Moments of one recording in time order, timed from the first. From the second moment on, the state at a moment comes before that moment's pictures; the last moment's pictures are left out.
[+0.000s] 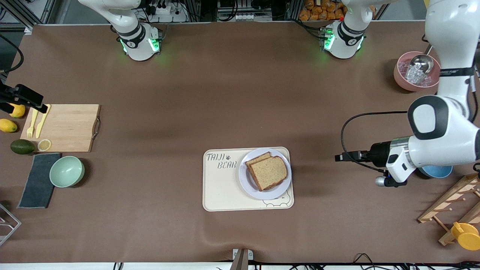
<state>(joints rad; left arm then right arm) 0.10 0.47 -0.21 -1.52 -0.44 1.85 0.01 -0.09 0.04 0.00 -1.51 0.02 1.59 -0.06</state>
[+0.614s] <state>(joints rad) 0.09 0.31 -0.22 -1.47 -0.09 1.68 -0.02 -0.09 0.05 0.00 -1.51 0.02 1.59 -0.06</state>
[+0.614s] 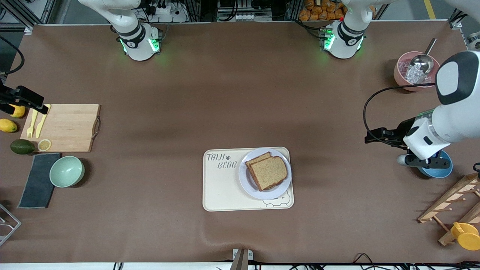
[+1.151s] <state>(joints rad) 0.09 0.20 -0.21 -1.47 0.04 1.60 -0.02 -0.12 0.05 0.00 -1.49 0.02 1.59 -0.07</state>
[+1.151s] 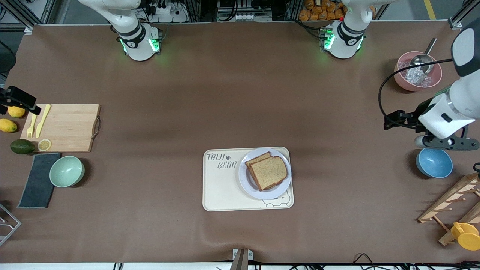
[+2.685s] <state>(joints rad) 0.12 0.05 -0.22 -1.44 0.04 1.44 -0.05 -0.12 0.06 0.01 -1.49 0.02 1.58 -0.07</state>
